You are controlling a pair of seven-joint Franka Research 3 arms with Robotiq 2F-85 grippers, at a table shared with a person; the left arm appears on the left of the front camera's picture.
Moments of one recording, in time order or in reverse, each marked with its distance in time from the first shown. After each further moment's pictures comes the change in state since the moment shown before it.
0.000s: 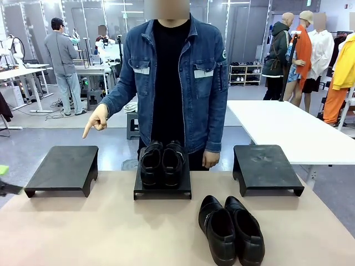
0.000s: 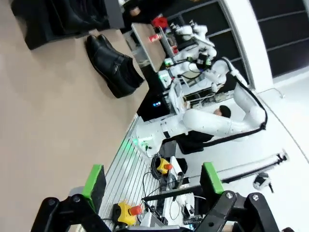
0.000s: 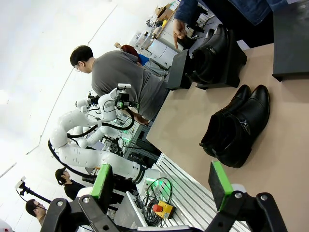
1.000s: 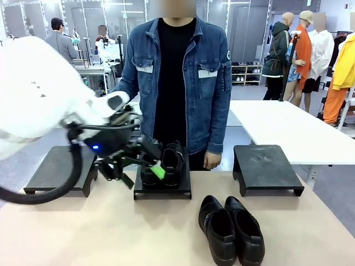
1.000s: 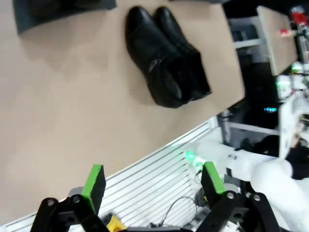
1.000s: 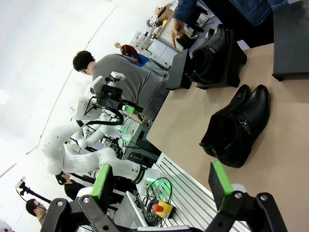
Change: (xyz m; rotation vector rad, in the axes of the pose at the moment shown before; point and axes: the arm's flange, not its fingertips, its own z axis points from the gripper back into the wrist) left arm 0.062 -0.180 -0.329 0.761 0.160 0.131; right arm 0.000 0.000 0.000 0.000 0.001 0.000
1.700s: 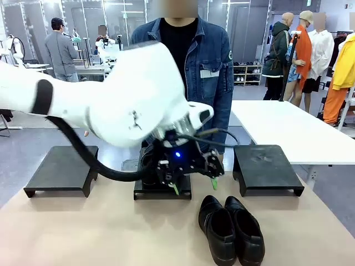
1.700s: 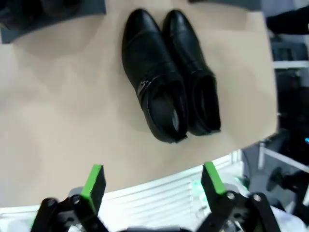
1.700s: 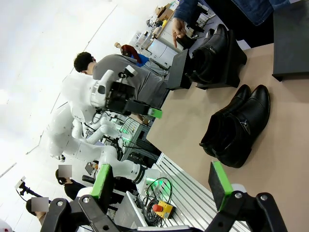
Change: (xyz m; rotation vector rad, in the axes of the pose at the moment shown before) left arm 0.029 -0.118 -0.113 0.283 -0.028 0.077; right arm 0.000 0.000 0.000 0.000 0.000 0.000
